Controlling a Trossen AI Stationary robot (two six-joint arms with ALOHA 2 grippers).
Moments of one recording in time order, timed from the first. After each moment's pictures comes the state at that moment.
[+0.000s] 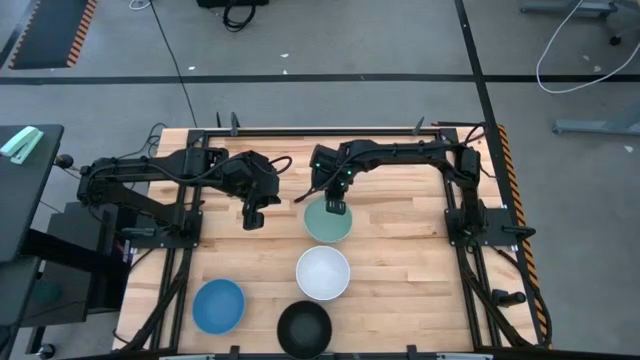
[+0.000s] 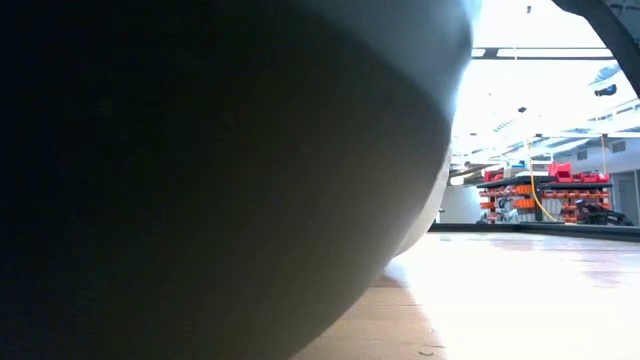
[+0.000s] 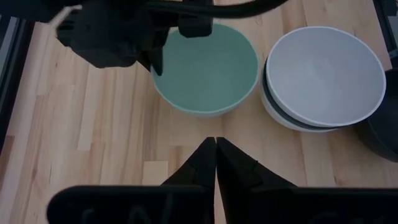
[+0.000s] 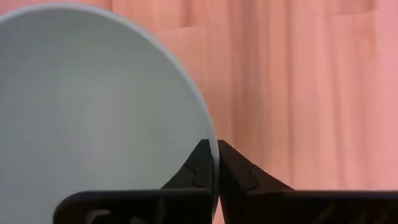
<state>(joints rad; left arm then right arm) 0.04 1.28 1.32 -0.92 0.00 0.05 -0.24 1.98 1.60 -0.87 -0.22 -0.12</state>
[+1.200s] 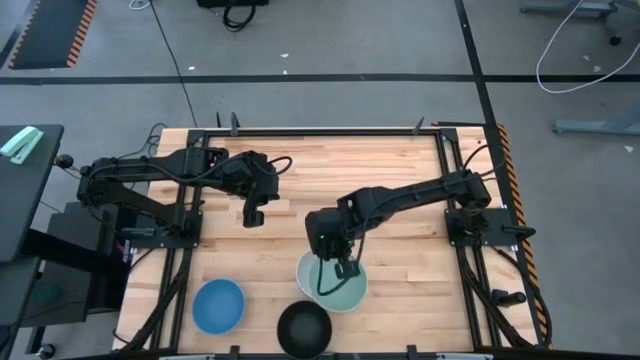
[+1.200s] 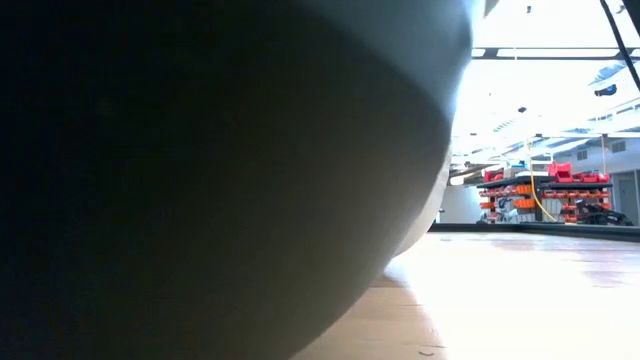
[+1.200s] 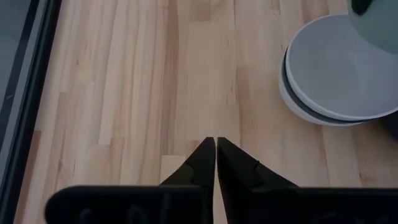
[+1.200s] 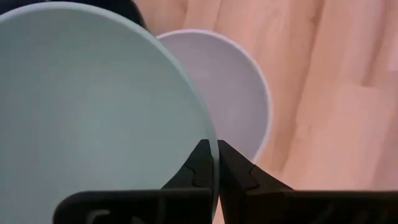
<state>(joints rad) 0.04 1.28 1.32 -0.93 -0.06 0.08 0.21 1.98 1.96 -1.18 -0.16 0.05</state>
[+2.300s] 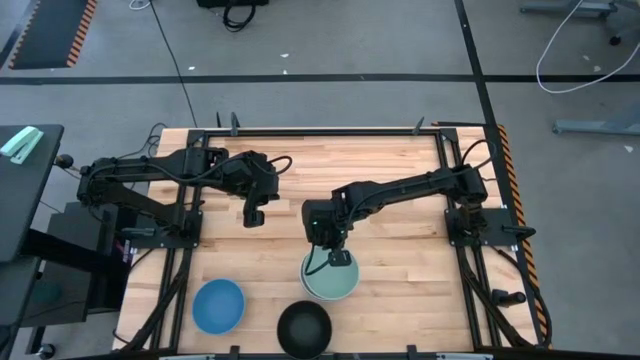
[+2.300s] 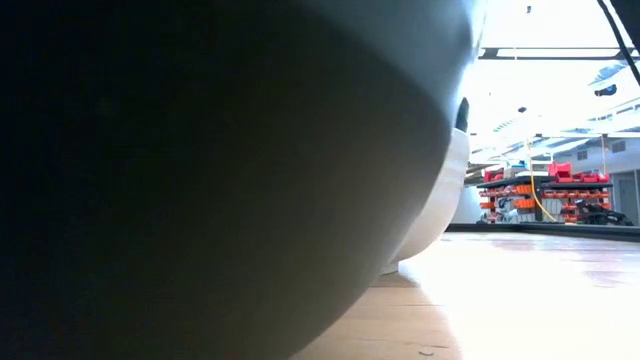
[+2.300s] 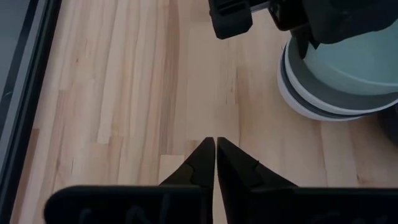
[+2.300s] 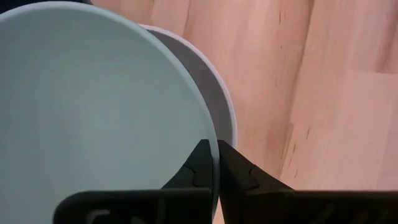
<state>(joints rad) 0.04 1.28 1.32 -0.93 -0.06 0.07 0.12 1.98 1.76 -0.98 -0.23 0.02</state>
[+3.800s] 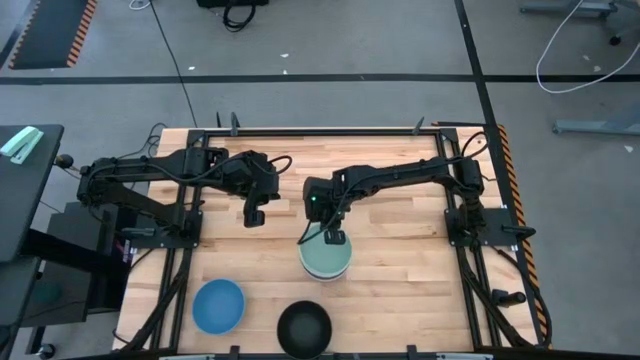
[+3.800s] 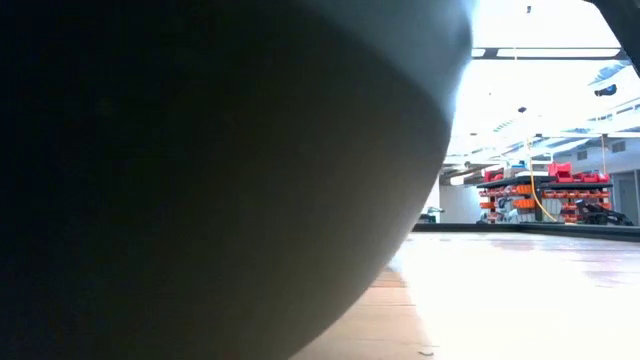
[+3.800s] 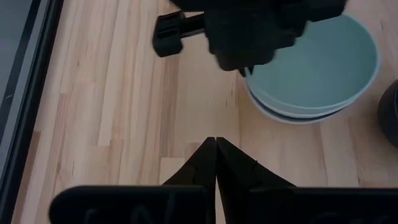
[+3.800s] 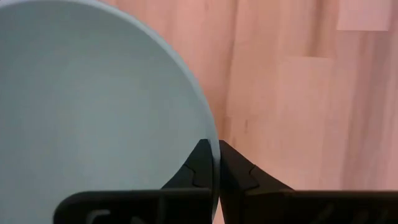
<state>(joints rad) 0.04 1.28 1.31 -0.92 -0.06 0.07 -0.04 1.98 1.64 -0.87 -0.22 -0.05</state>
